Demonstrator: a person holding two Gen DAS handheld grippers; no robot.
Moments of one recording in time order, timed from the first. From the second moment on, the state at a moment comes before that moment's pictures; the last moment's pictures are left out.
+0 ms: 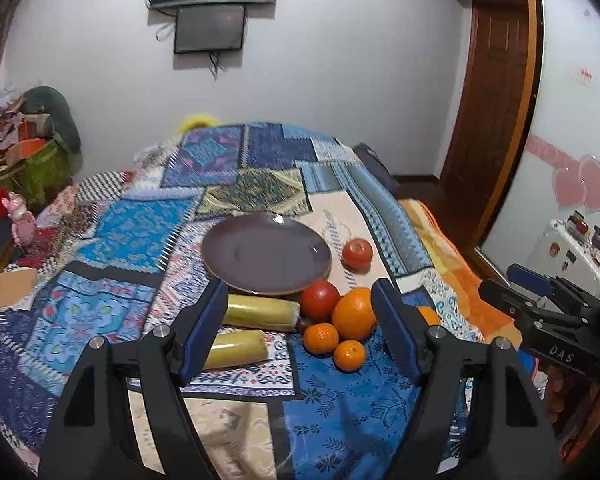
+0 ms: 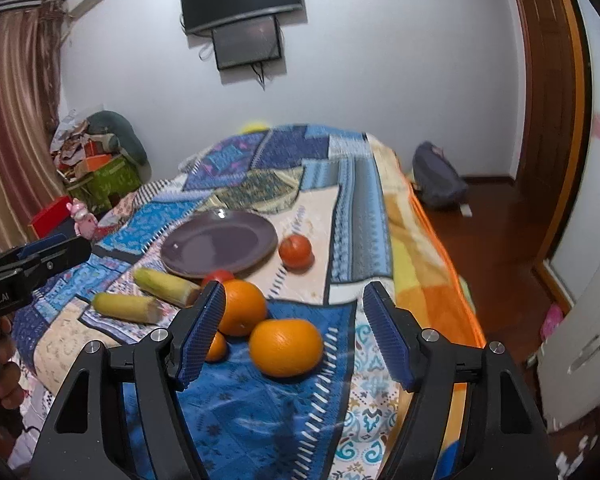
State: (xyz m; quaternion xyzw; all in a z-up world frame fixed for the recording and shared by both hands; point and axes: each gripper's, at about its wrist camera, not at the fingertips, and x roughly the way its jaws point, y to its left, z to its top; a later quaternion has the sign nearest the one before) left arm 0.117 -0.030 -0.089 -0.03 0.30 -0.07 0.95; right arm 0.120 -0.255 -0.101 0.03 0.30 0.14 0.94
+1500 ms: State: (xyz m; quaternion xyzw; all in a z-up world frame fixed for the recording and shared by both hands) left arm 0.228 -0.101 -0.188 0.01 0.47 -0.15 0.87; right arm 0.175 -0.256 -0.176 0.04 0.46 0.17 0.87
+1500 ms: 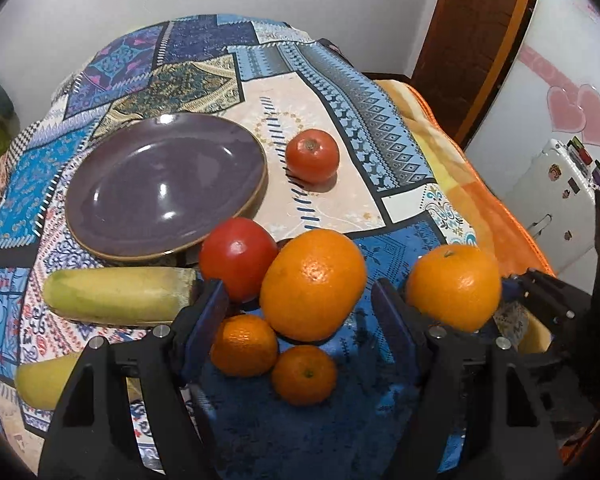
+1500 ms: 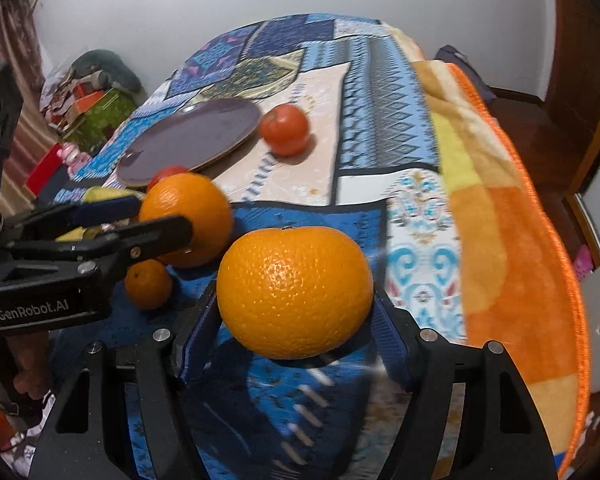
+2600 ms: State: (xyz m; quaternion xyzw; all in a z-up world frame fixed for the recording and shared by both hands) left arm 0.201 -0.101 -0.173 0.02 0.46 -0.15 0.87; right arm 0.173 -0.275 -0.148 0.08 0.42 0.15 0.89
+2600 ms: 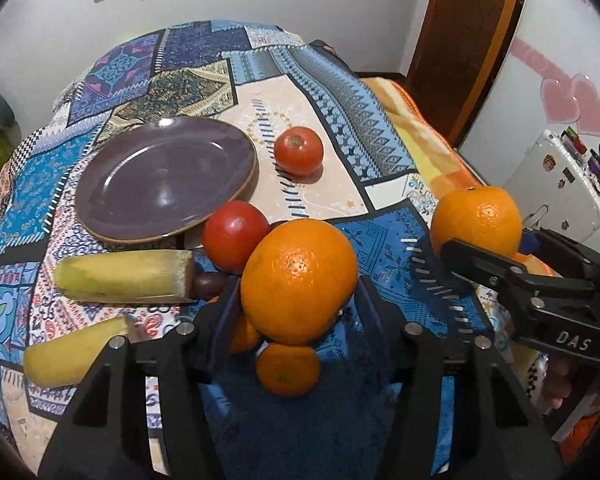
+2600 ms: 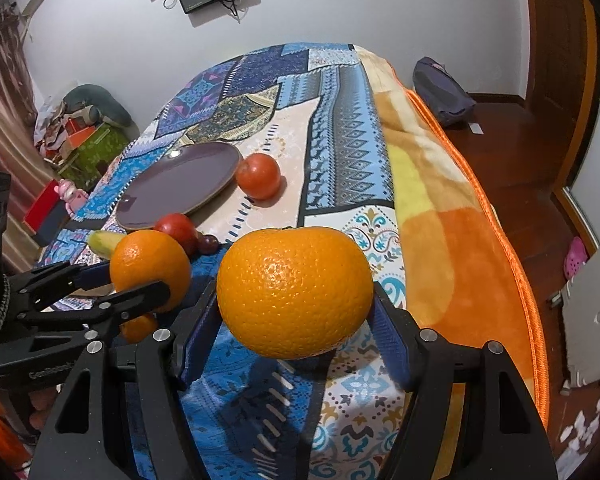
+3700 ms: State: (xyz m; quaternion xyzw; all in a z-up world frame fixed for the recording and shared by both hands) left arm 0.231 0.013 -0.077 0.00 0.36 -0.07 0.93; right arm 0.229 -0.174 -0.092 0.02 0.34 0.22 0.92
